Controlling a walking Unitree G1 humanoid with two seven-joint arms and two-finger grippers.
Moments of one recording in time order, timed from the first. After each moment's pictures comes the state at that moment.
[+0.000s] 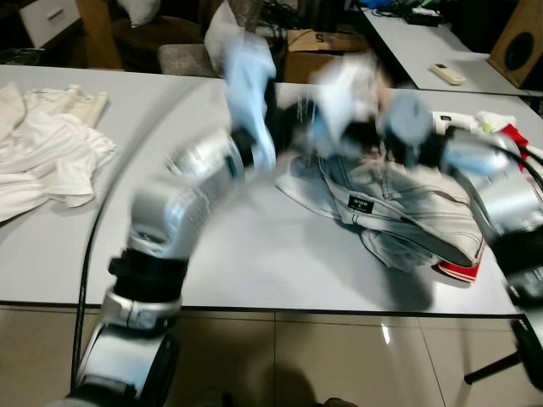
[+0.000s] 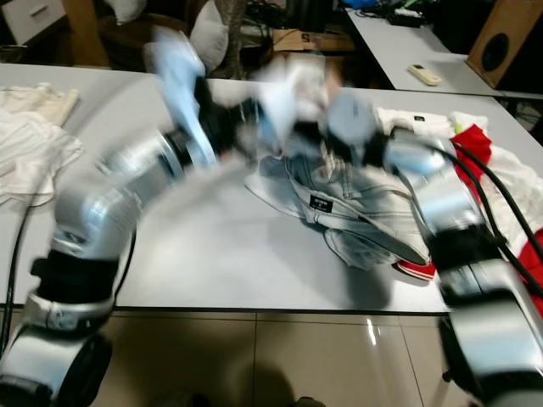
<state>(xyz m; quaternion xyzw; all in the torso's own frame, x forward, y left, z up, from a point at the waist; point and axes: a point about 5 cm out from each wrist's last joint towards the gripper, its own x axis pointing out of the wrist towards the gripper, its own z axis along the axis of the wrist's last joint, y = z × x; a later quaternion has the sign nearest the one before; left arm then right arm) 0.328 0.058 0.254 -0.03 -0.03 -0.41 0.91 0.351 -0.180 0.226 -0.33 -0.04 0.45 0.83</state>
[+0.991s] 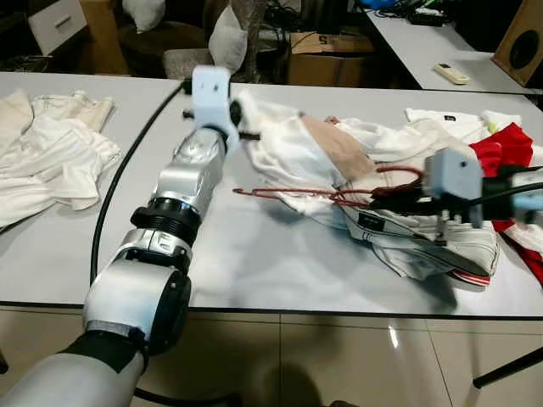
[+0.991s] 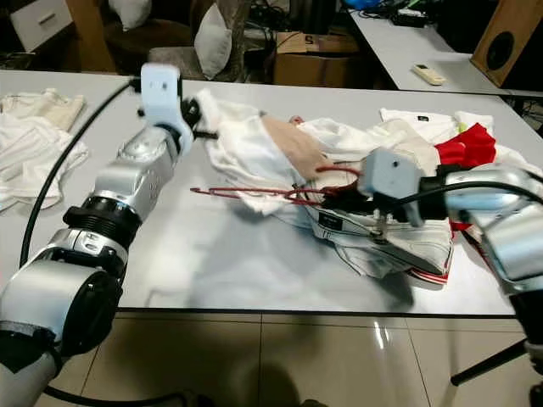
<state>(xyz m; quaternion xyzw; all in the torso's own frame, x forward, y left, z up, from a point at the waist) 0.413 0.121 0.207 0.00 0.02 -0.06 1.00 0.289 -0.215 0.232 -0.34 0.08 0.53 0.77</state>
